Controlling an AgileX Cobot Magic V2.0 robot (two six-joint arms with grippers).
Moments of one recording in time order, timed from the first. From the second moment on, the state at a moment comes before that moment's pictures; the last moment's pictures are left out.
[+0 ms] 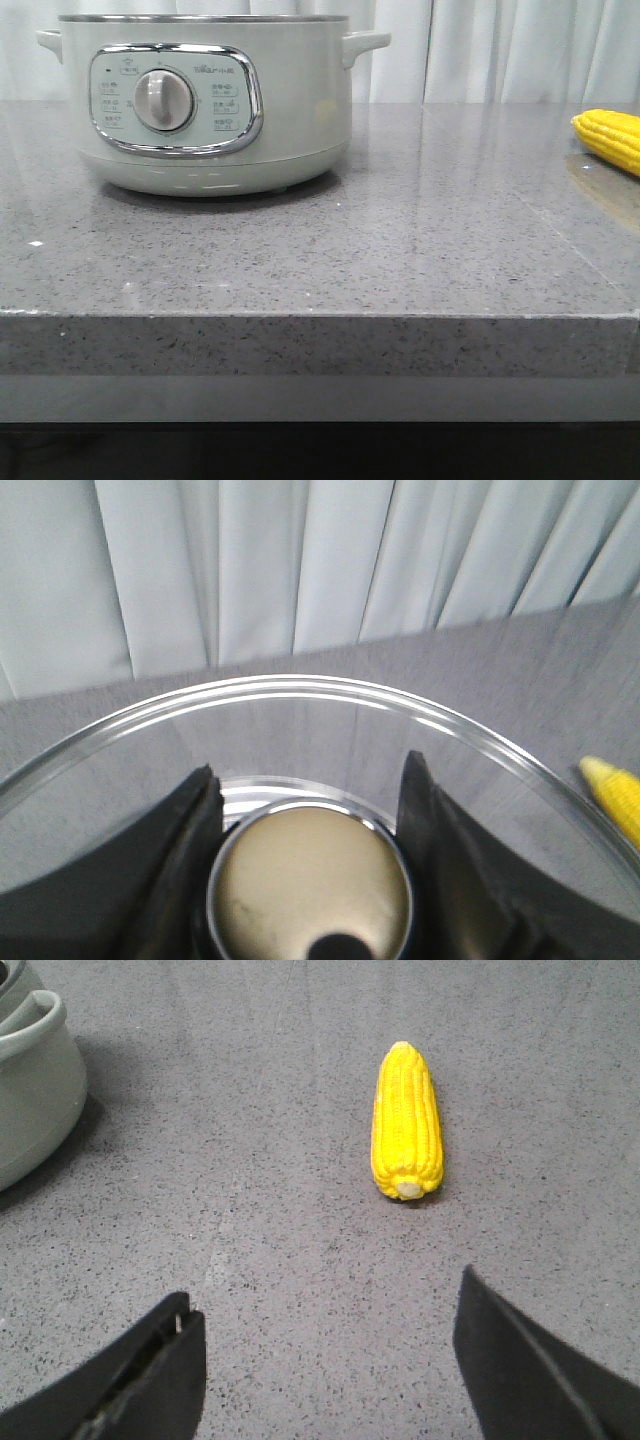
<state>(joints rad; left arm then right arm) -0.44 1.60 -1.73 -0.06 0.53 -0.04 0.04 0.55 -0.65 0.05 0.57 0.06</state>
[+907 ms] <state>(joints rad) -0.44 0.73 -1.00 -0.02 0.64 -0.02 0.04 0.55 -0.65 0.05 0.57 0.06</state>
